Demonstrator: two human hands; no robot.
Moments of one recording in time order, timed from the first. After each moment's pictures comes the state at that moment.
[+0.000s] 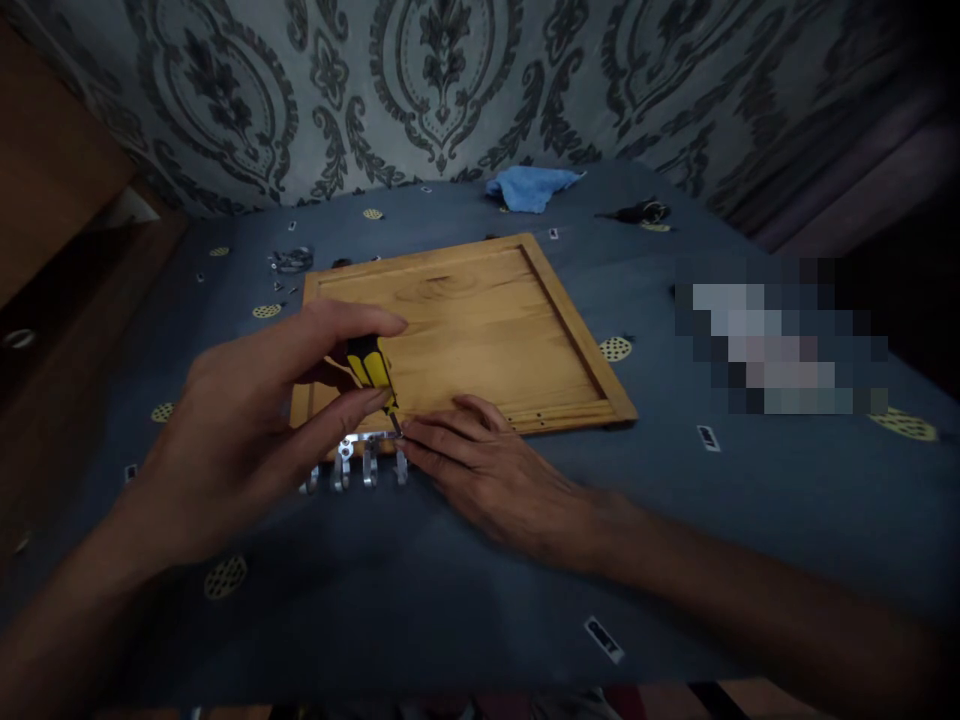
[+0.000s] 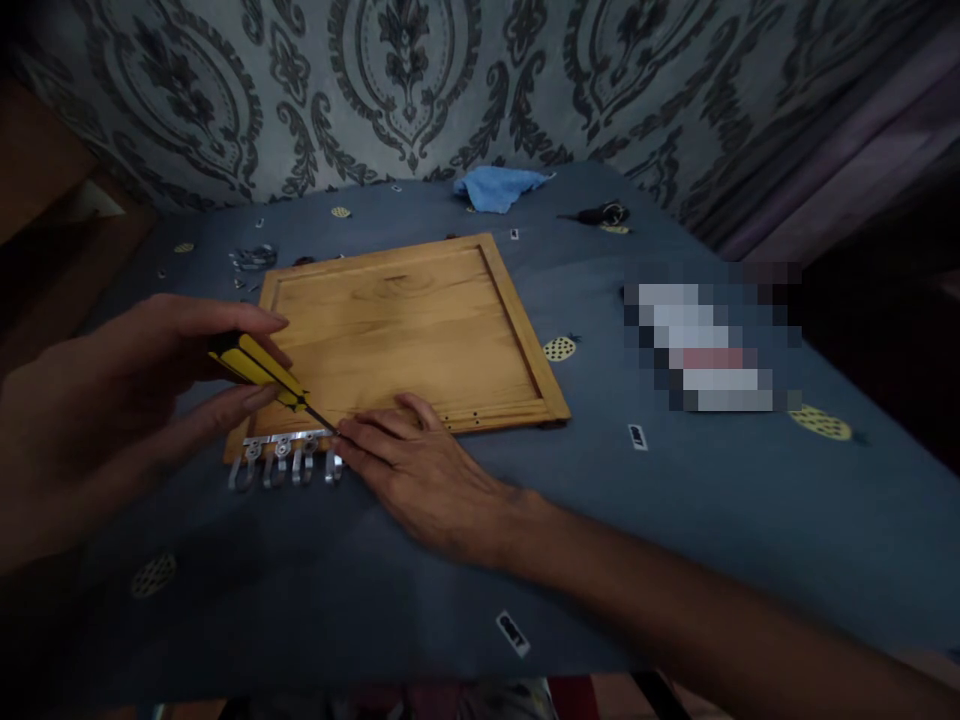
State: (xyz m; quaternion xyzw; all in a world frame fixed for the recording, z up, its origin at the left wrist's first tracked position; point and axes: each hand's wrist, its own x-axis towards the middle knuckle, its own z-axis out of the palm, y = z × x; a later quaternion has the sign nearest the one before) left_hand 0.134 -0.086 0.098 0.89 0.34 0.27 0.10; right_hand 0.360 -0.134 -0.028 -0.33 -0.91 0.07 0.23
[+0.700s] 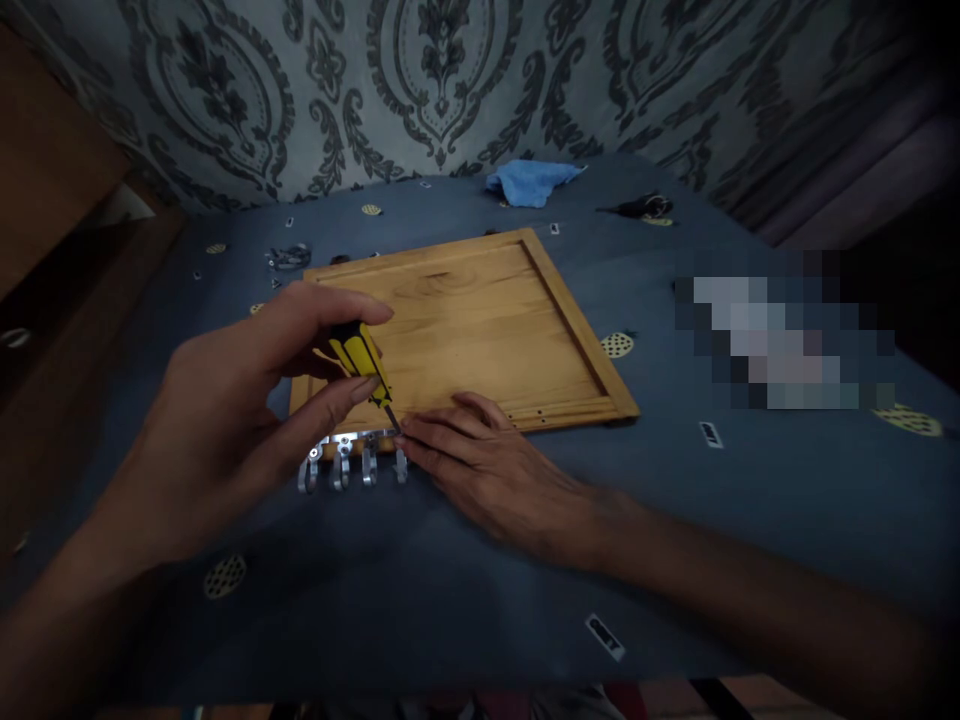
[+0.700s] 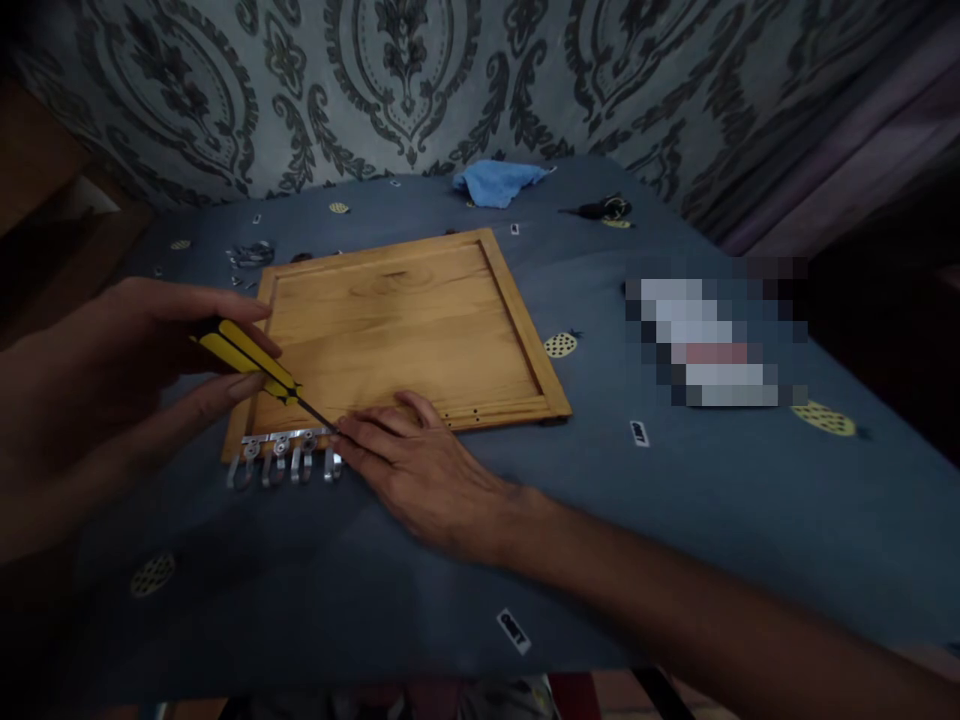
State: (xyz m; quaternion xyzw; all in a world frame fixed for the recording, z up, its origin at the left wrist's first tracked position) left_hand 0.132 -0.087 0.098 0.87 0.36 0.30 0.13; right_hand 0.360 -0.134 -0.025 -0.33 -0.91 0.07 0.22
